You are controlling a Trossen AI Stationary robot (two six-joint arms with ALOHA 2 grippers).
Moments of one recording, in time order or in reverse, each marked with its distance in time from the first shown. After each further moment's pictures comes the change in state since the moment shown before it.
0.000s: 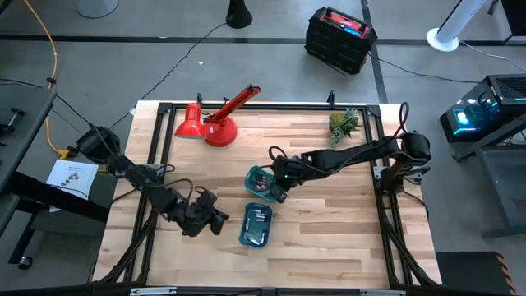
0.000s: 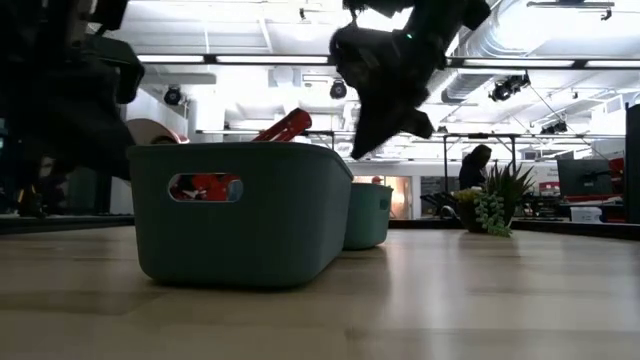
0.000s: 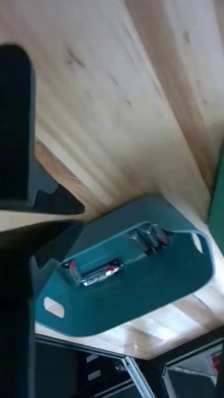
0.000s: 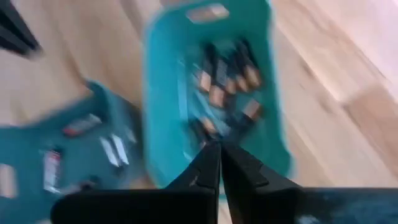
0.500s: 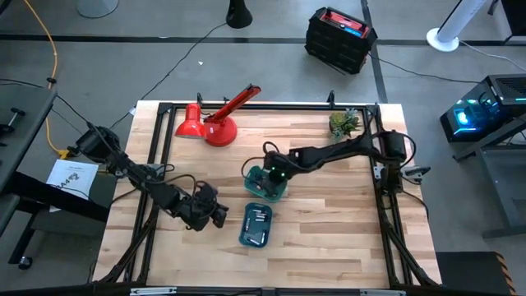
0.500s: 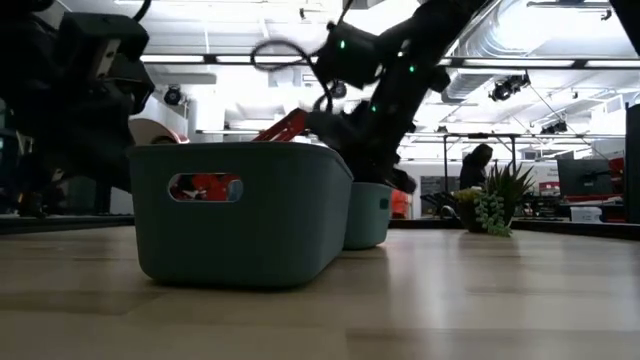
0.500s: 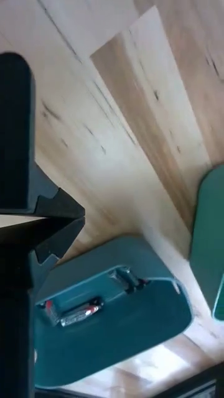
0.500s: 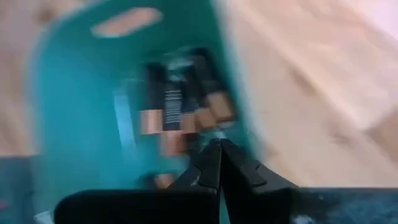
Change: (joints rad) left arm 0.060 -0.003 0.000 -0.095 0.005 0.008; right arm -0.115 0.202 0.001 0.161 -0.062 0.072
